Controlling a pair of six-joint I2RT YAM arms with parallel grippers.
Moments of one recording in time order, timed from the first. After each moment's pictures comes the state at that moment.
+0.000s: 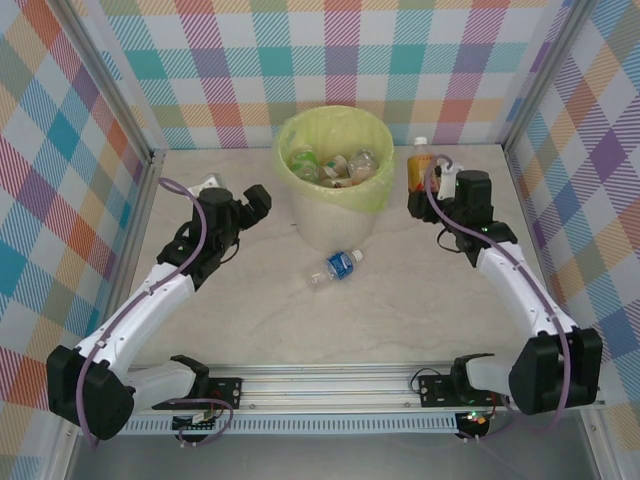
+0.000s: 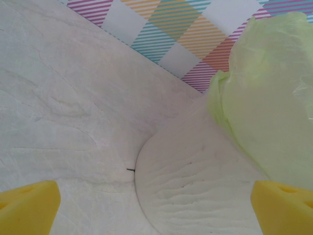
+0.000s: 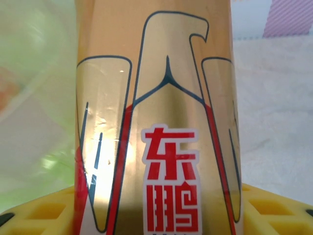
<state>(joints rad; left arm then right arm) -0.40 1.14 0.95 -0.27 -0.23 -0.78 0.16 1.23 1.00 -0.29 -0.16 0.15</state>
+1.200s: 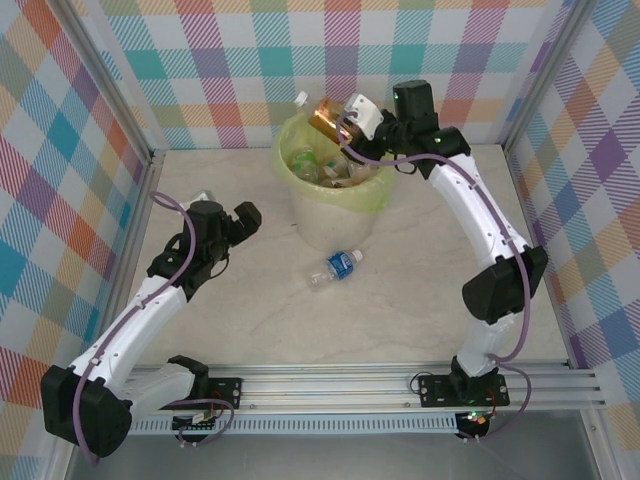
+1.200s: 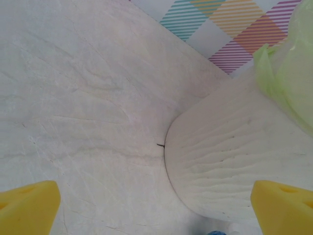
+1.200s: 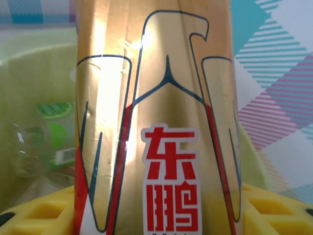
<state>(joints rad) -0.34 1.05 0.87 -0.39 -0.18 -0.79 0.41 1.85 2.06 -0.72 -0.34 -0.68</state>
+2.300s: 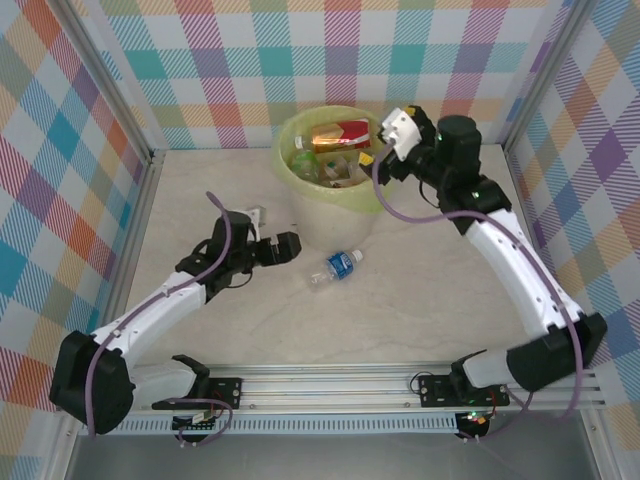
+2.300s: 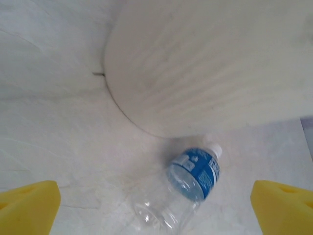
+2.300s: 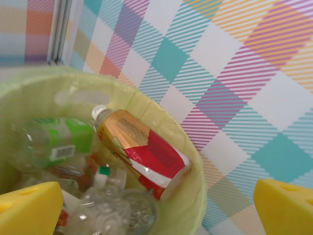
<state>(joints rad) -0.49 1.18 0.76 -0.23 0.18 -0.57 0.39 1.34 1.45 -0.29 -0.23 -0.48</state>
